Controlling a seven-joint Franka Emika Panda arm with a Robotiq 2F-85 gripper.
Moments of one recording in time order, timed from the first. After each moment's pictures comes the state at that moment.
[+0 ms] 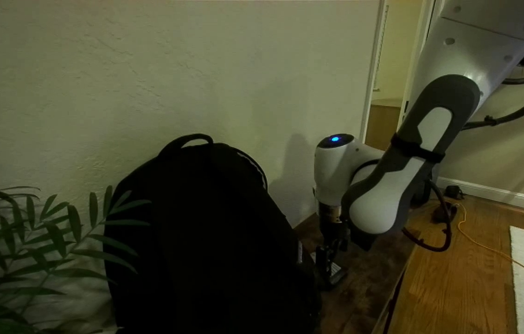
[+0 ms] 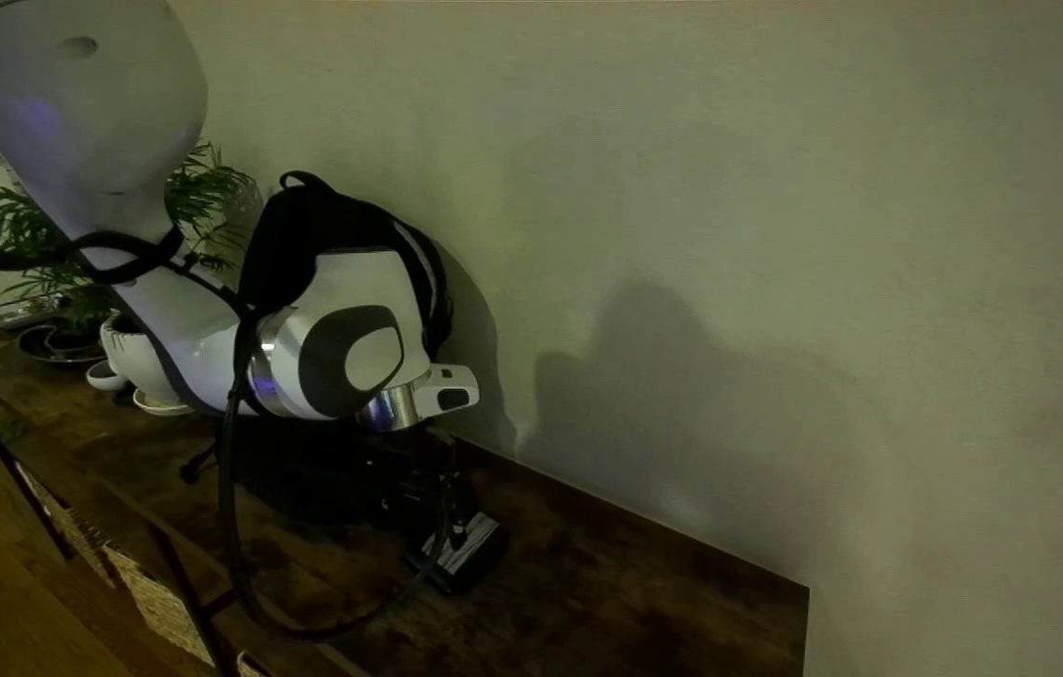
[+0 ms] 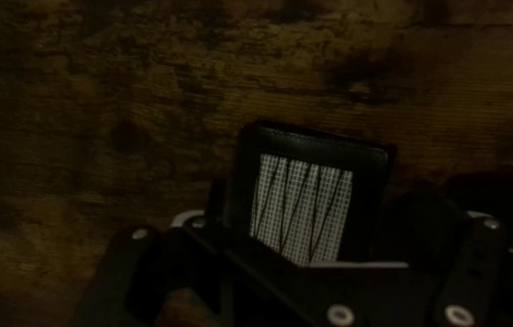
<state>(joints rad) 0.14 0.82 -0.19 -1.95 -0.17 2.76 0.19</state>
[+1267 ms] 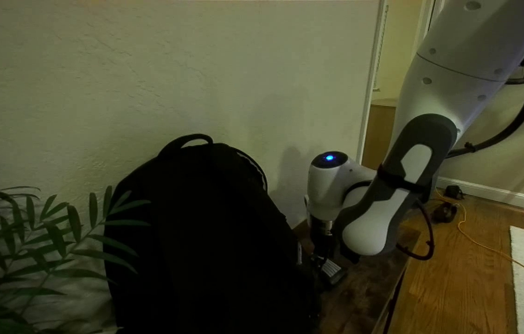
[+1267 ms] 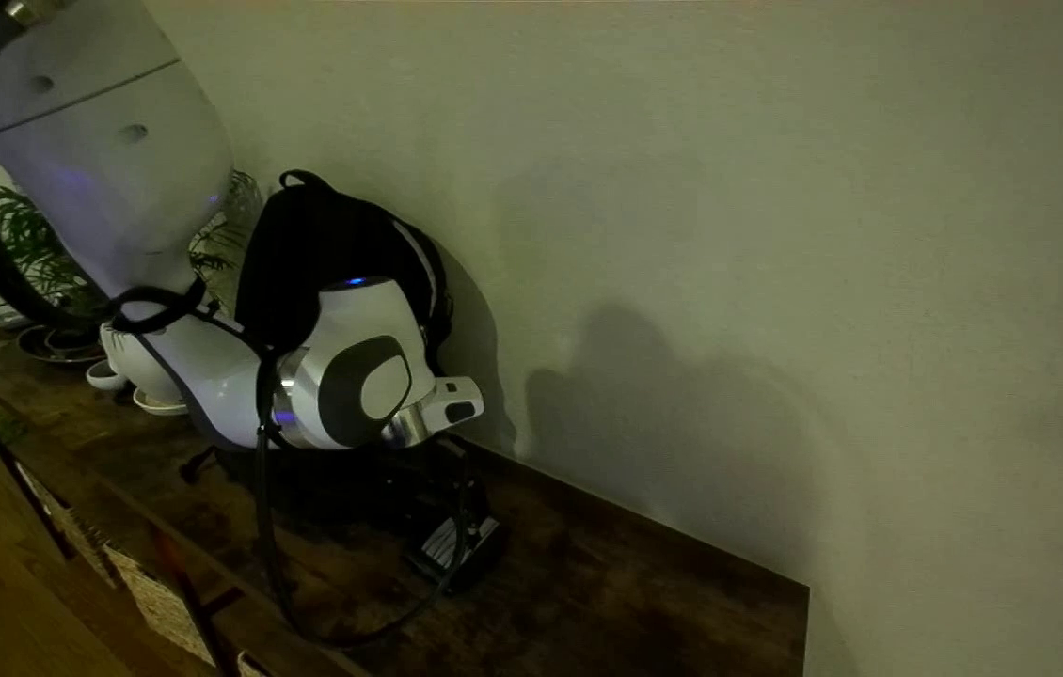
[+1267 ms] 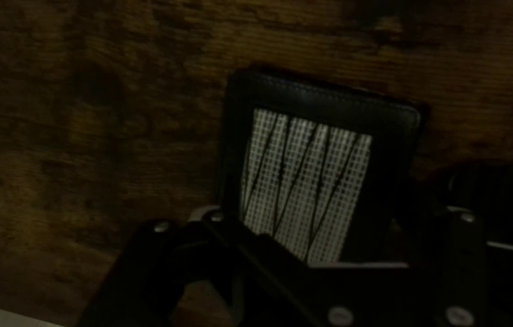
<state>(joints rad) 0.18 0.96 -0.24 -1.84 -0.17 2.86 0.19</state>
